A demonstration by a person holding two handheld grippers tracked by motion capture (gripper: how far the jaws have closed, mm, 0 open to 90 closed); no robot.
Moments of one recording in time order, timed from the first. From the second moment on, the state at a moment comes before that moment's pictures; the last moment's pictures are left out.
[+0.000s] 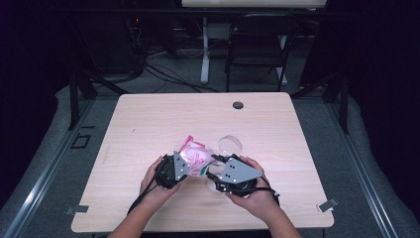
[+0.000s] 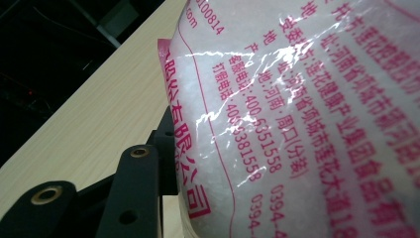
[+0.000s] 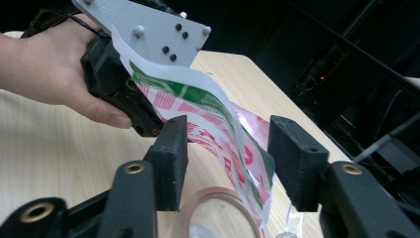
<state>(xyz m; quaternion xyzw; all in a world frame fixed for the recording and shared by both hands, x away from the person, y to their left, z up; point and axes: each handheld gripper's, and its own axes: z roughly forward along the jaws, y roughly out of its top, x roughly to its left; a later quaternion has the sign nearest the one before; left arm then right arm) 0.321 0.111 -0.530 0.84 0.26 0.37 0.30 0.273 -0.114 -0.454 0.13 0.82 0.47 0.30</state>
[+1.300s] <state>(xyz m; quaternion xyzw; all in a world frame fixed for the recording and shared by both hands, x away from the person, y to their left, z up) 0.314 0.105 -0.530 0.83 0.22 0.43 0.28 0.277 -0.119 -0.460 0.17 0.84 0.46 0.23</state>
